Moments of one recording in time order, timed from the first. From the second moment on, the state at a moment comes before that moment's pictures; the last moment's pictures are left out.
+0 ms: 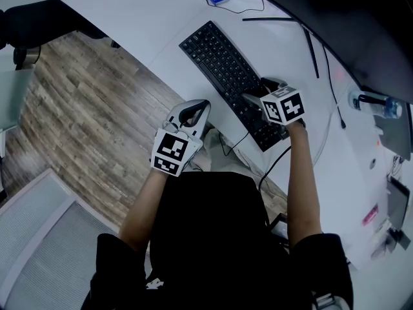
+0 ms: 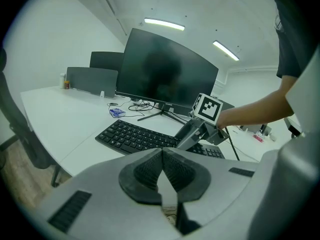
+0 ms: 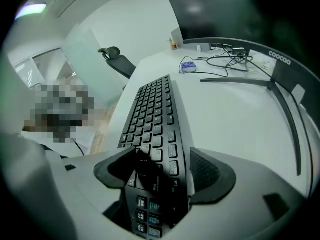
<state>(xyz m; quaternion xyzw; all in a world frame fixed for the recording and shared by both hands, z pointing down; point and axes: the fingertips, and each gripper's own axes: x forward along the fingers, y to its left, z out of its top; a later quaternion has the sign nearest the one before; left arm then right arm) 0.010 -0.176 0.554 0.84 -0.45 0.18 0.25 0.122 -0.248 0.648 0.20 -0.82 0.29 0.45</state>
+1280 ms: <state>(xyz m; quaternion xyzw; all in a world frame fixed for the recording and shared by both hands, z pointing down) 0.005 -0.184 0.552 0.85 -0.43 0.18 0.24 0.114 -0.240 0.621 0.24 -0.82 0.18 0.48</state>
